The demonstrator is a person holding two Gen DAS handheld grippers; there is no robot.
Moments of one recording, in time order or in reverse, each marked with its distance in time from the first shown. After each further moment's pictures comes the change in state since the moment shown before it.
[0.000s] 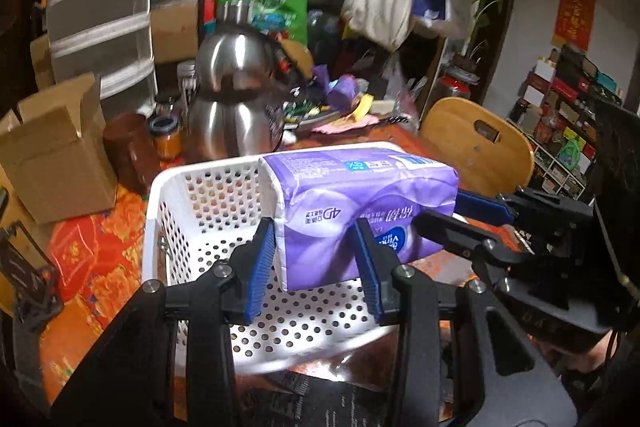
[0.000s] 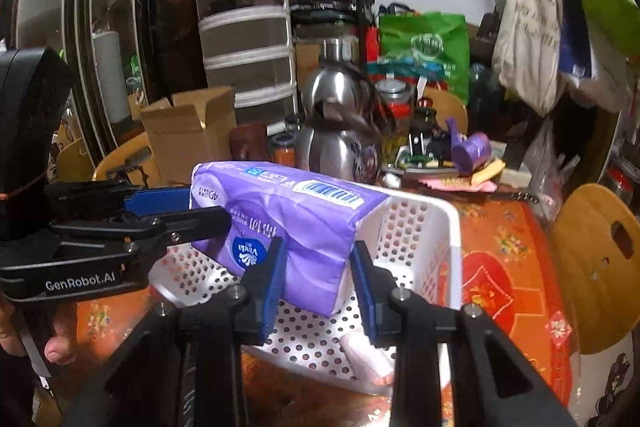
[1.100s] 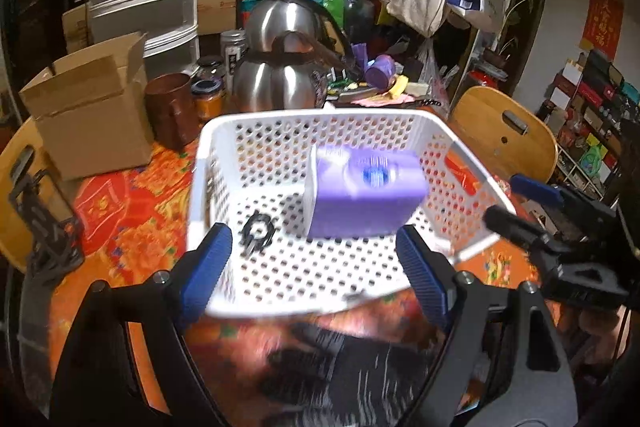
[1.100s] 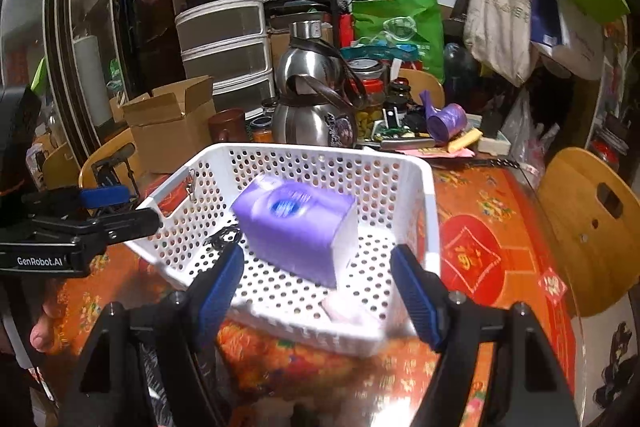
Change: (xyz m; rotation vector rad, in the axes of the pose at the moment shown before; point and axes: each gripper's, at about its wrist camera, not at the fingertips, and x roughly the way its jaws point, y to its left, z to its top) left arm -0.026 0.029 -0.052 -0.064 0.043 0.098; right arm -0.025 -0.010 -0.037 0.079 0.015 -0.062
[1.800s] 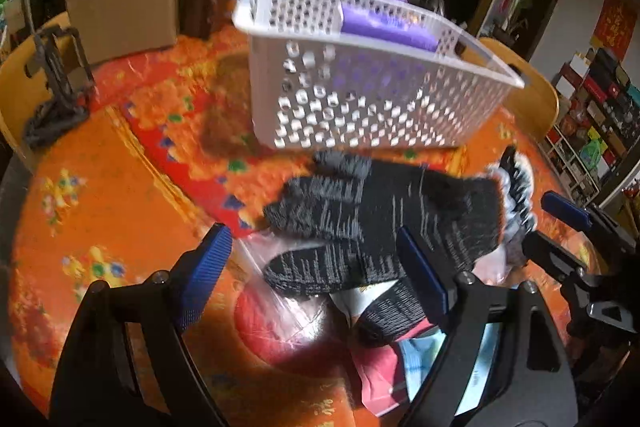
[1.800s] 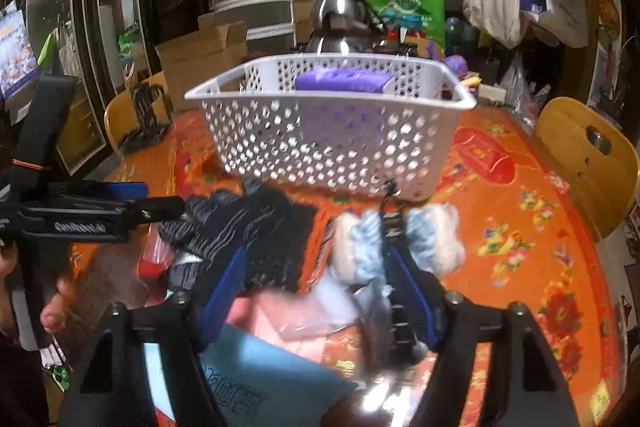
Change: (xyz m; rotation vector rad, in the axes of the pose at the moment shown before) left arm -0.015 0.027 -0.159 -0.064 0.124 -0.010; right arm -0.047 0.068 -0.141 -0.024 0.070 -0.007
